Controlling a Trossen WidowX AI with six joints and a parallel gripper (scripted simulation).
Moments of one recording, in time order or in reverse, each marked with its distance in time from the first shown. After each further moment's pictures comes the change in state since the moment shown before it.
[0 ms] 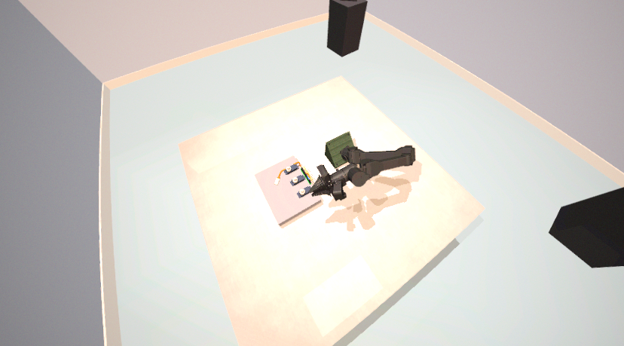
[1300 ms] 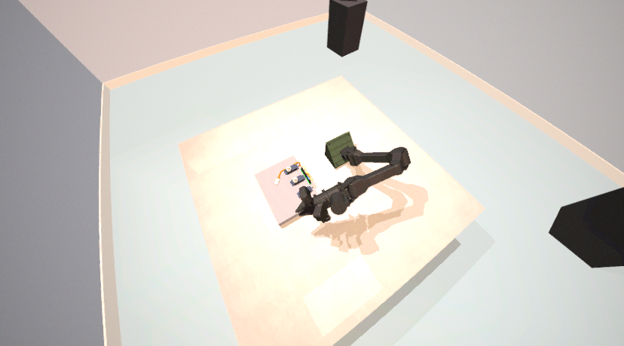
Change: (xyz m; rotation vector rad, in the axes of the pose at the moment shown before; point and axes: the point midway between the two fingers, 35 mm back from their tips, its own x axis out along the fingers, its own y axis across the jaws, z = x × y) arm 0.088 0.039 0.027 0.148 0.137 0.148
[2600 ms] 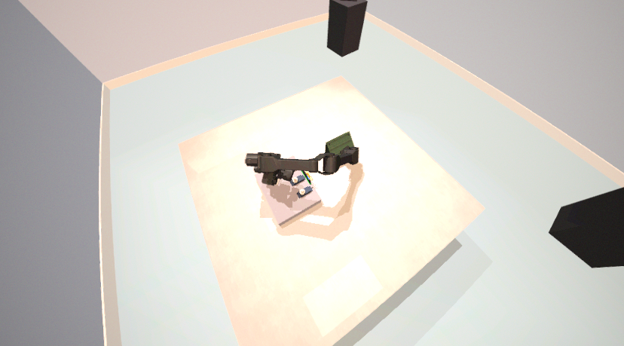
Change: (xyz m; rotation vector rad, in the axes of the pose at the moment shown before) arm 0.100 -0.066 -0.236 0.114 0.601 0.929
